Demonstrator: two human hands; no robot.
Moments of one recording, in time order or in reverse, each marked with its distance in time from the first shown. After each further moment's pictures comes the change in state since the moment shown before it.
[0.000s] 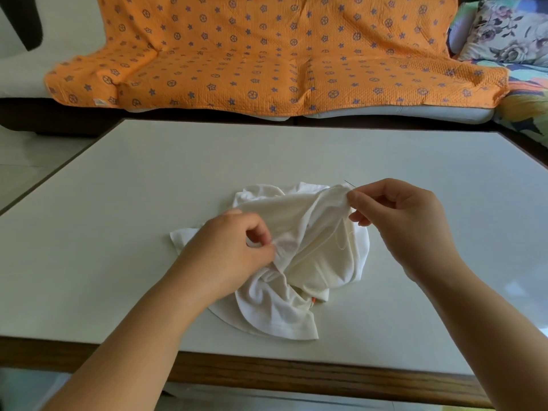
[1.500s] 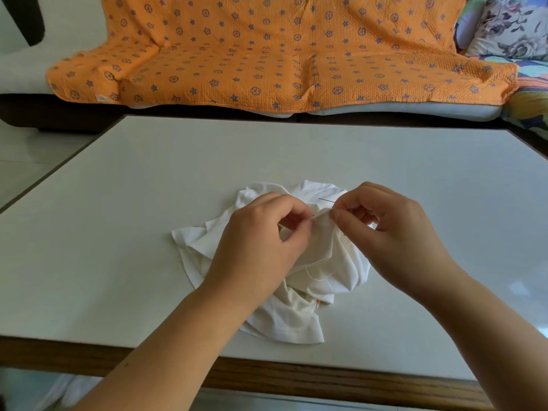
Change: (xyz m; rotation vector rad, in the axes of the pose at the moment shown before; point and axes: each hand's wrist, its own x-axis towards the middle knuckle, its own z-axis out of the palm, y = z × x) left_hand 0.003 0.022 0.025 -0.222 0.294 0.368; right_hand -0.010 -0.004 0.014 -0.197 -0.192 -0.324
